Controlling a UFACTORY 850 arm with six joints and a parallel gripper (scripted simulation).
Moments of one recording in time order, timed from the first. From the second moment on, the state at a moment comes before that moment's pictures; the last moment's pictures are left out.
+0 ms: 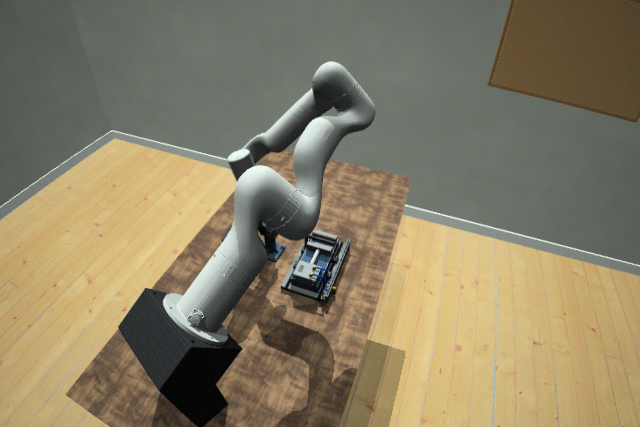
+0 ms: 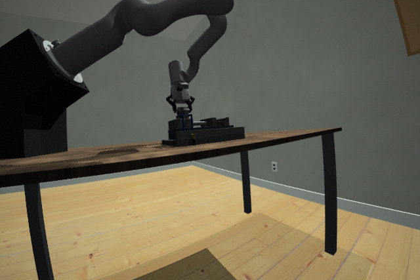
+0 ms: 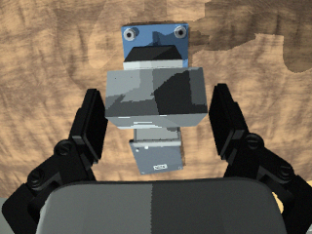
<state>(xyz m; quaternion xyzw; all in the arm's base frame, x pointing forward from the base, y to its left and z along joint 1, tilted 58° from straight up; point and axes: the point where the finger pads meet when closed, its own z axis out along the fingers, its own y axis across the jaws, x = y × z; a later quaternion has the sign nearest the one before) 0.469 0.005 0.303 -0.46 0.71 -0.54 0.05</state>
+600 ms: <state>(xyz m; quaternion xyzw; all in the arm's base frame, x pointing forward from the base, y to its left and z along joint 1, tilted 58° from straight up) 0.468 0.003 0.304 -0.52 0.69 -0.47 0.14</state>
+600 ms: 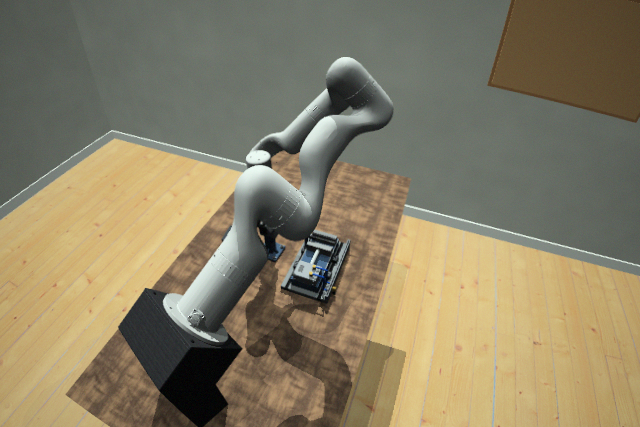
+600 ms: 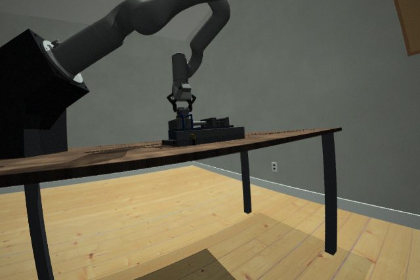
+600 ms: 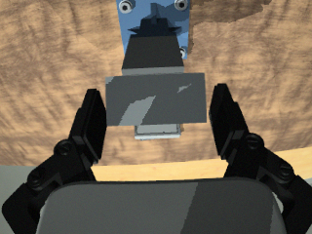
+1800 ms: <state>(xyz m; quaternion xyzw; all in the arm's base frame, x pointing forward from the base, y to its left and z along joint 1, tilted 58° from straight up) 0.467 -0.001 0.305 -0.60 0.66 -0.37 0.26</state>
